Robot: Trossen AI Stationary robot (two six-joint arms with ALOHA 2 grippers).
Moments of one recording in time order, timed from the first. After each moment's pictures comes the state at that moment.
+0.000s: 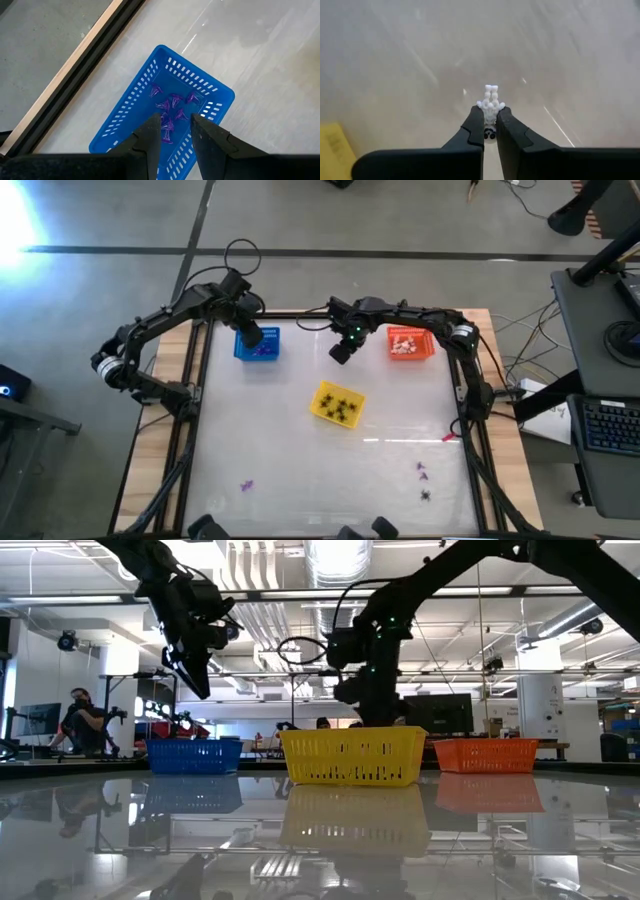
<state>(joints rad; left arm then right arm) 0.86 1.40 1.14 -0.87 0.12 0.22 -0.52 2.11 1.68 -0.95 -0.08 0.19</state>
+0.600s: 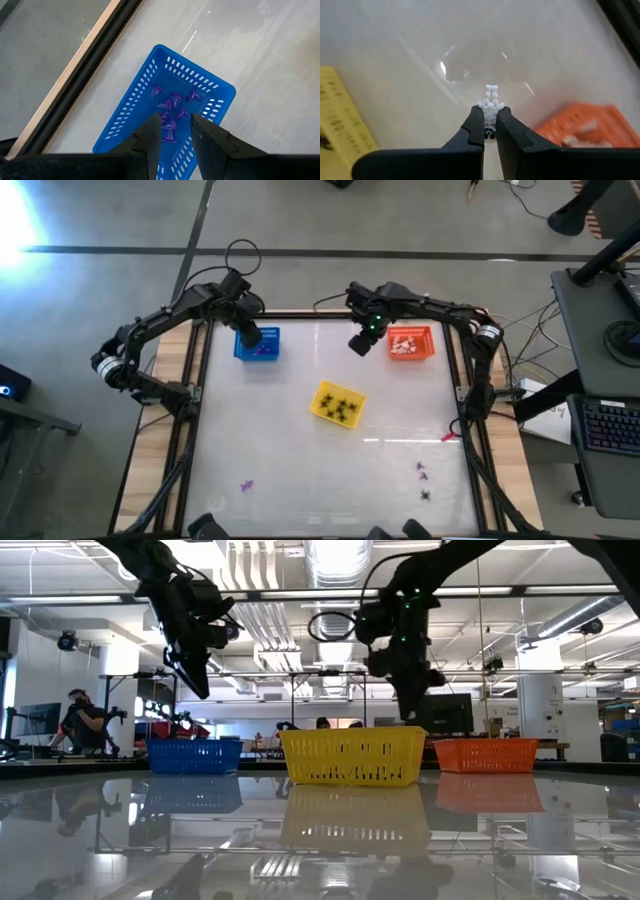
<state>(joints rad) 0.86 1.40 1.14 -0.87 0.12 0.28 -0.58 1.91 1.63 -1.14 -0.05 0.14</state>
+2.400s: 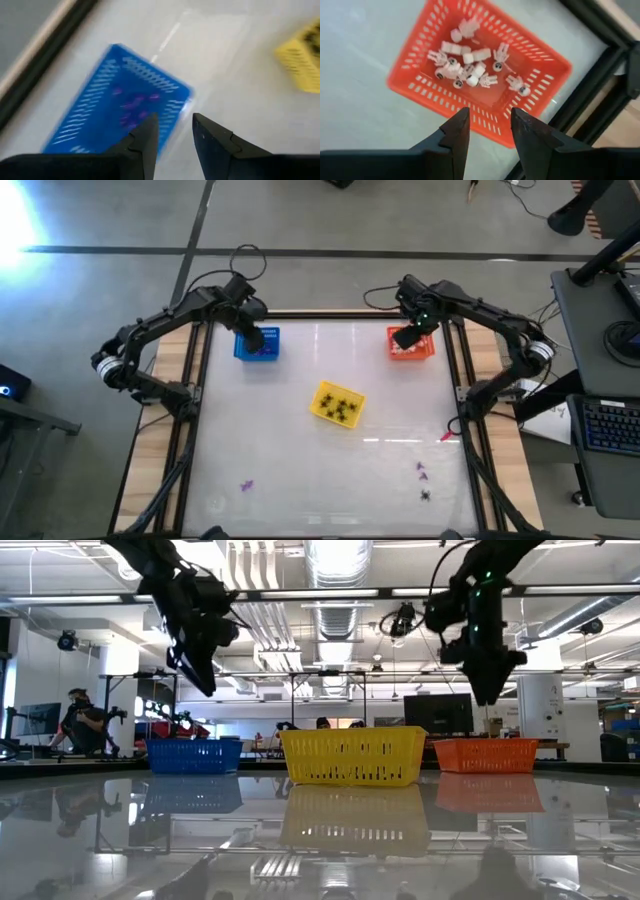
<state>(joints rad) 0.80 1.40 1.14 -0.90 0.20 0.17 -0.81 1.52 1.24 -1.17 0.10 0.17</state>
